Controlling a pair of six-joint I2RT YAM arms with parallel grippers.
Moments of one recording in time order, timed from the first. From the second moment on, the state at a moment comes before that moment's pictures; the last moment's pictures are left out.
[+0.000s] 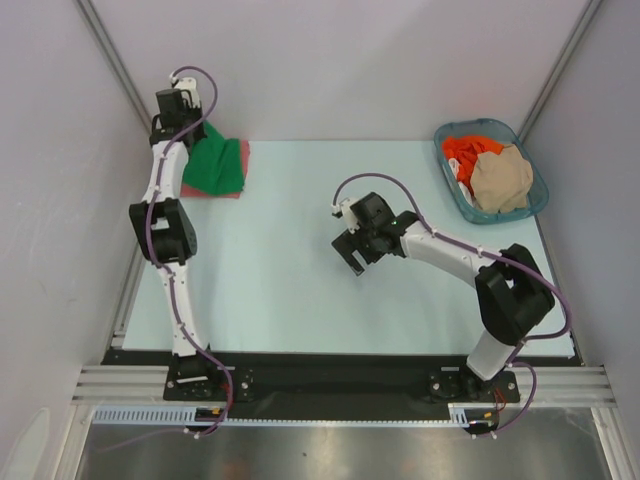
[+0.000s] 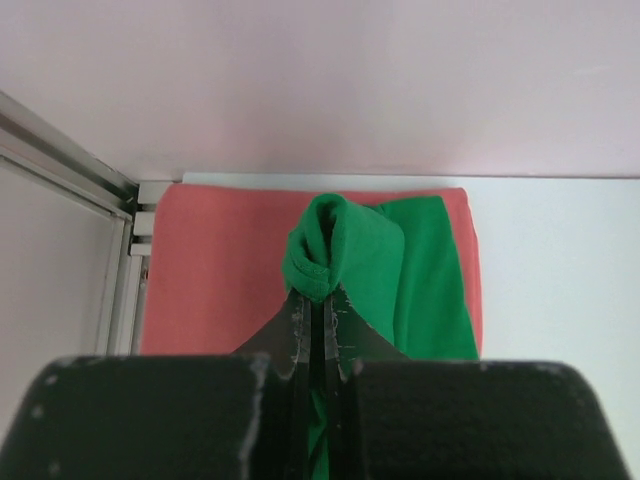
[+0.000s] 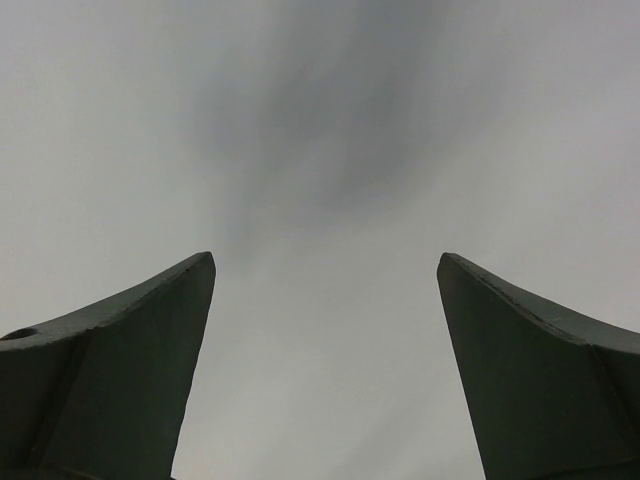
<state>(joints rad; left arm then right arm) 0.14 2.42 2.36 -0.39 0.08 0.09 0.68 1.68 1.20 -0.51 0.04 -0.10</state>
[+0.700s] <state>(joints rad) 0.18 2.57 2.39 -0.16 -0.08 0.12 0.69 1.78 1.27 -0.53 0.02 -0.10</state>
